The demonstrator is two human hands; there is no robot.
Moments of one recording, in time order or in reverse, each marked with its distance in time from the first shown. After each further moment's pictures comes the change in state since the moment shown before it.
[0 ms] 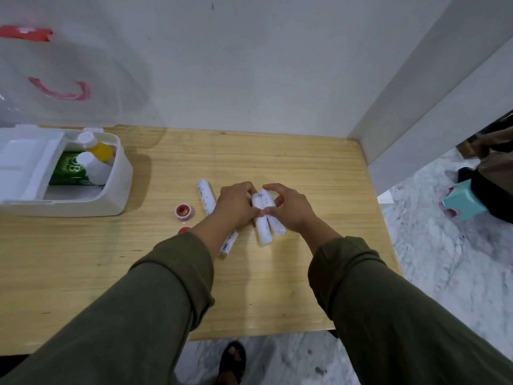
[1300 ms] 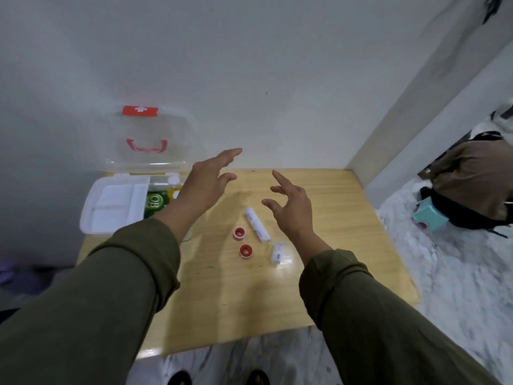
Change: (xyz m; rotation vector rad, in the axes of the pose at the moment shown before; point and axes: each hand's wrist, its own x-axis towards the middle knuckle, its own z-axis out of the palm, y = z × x) left_hand -0.064 -0.045 -0.206 0.024 0.348 0.600; right_hand -0.060 -0.157 0.042 0.090 0.609 -0.147
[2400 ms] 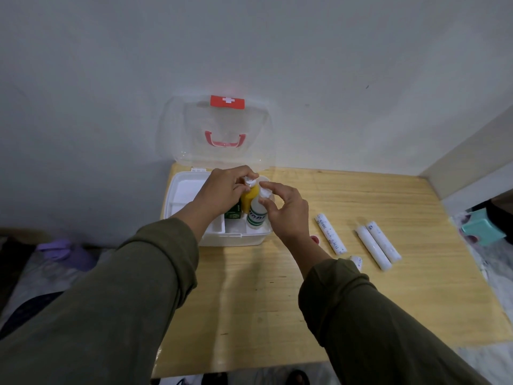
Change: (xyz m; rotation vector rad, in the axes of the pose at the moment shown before) left_hand -0.012 -0.132 -0.065 -0.035 -0.137 -0.162; right_hand -0.002 -0.095 0.149 0.165 -0.097 -0.011
